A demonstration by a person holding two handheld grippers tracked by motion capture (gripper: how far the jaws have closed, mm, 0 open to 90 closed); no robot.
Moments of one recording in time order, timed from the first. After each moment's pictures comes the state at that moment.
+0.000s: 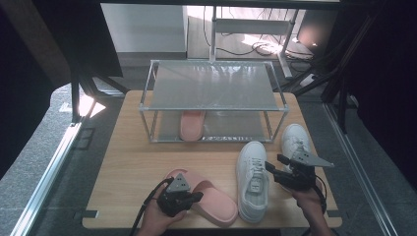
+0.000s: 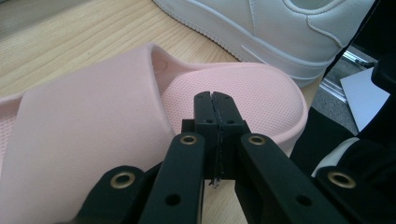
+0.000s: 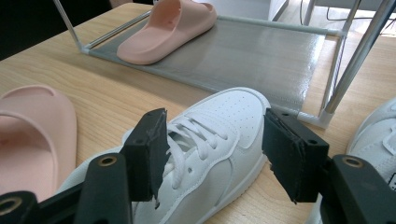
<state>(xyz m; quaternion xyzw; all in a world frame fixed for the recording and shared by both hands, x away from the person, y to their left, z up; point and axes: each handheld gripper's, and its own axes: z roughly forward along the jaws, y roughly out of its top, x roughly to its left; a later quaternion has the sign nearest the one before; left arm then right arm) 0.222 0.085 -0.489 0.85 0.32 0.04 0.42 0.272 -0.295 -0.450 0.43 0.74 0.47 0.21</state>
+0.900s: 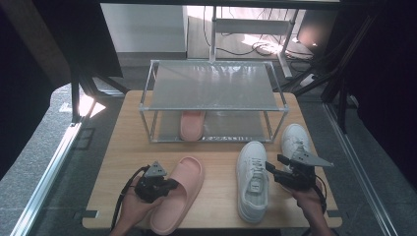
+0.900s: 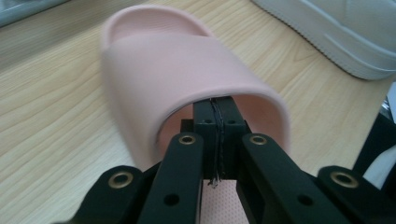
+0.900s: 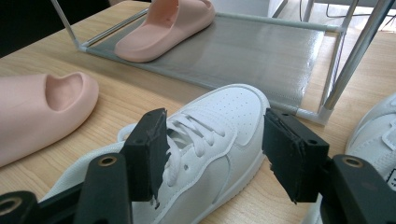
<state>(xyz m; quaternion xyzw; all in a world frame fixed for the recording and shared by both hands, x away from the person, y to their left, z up) 0.252 0.149 -0.486 0.84 0.38 0.06 0.38 0.274 -0.296 -0.453 0.43 0.74 0.46 0.21</state>
